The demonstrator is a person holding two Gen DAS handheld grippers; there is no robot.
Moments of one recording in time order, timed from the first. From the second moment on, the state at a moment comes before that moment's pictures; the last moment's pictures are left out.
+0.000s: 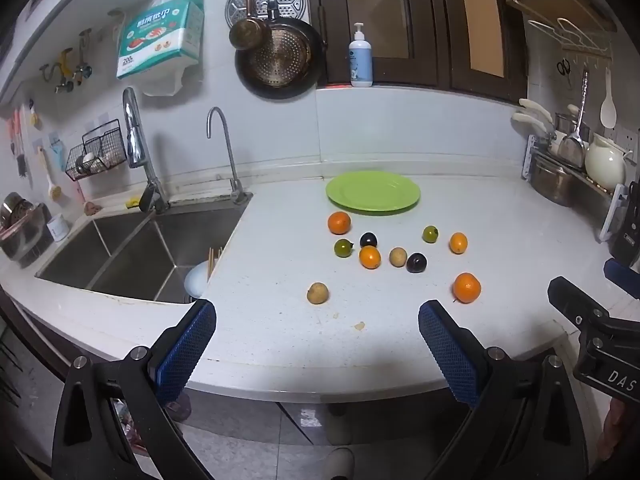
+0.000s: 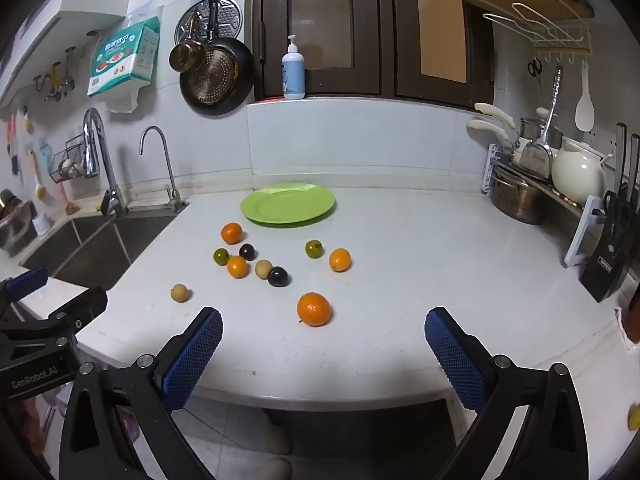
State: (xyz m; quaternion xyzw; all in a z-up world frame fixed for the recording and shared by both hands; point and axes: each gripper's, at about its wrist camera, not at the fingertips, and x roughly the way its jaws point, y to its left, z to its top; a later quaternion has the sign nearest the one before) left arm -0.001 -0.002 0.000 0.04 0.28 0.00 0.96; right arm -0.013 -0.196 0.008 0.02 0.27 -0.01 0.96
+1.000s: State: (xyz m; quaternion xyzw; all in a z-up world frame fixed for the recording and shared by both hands) left arm -0.010 0.002 0.002 0.03 0.29 -0.01 0.96; right arm -0.013 -0.195 0.008 0.01 0.28 -0.01 0.96
